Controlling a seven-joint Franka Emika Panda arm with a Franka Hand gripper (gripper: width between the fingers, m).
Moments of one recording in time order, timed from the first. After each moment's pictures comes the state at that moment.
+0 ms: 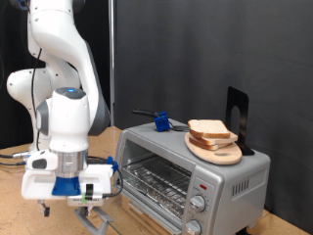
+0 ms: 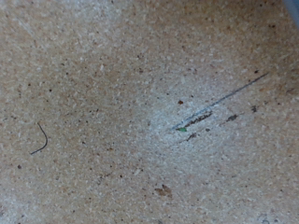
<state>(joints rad) -0.03 0.21 -0.24 -2.47 -0.15 2.80 1.17</state>
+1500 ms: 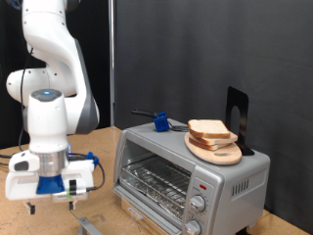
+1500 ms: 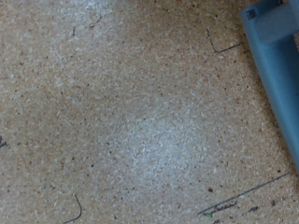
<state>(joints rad) -0.12 0.07 -0.22 -2.60 0.05 2.75 0.79</state>
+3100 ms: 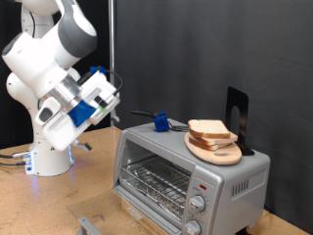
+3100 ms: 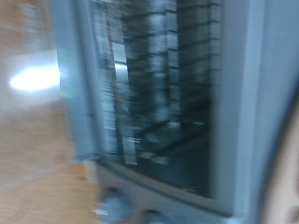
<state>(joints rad) -0.08 -0.29 -0.15 -2.53 0.95 2.26 0.15</state>
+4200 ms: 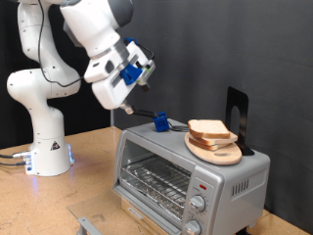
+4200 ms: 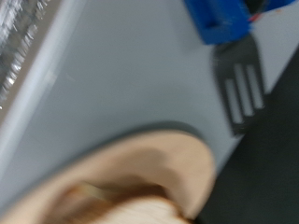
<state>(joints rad) 0.02 -0.41 0.02 -2.43 0.66 2.14 0.00</state>
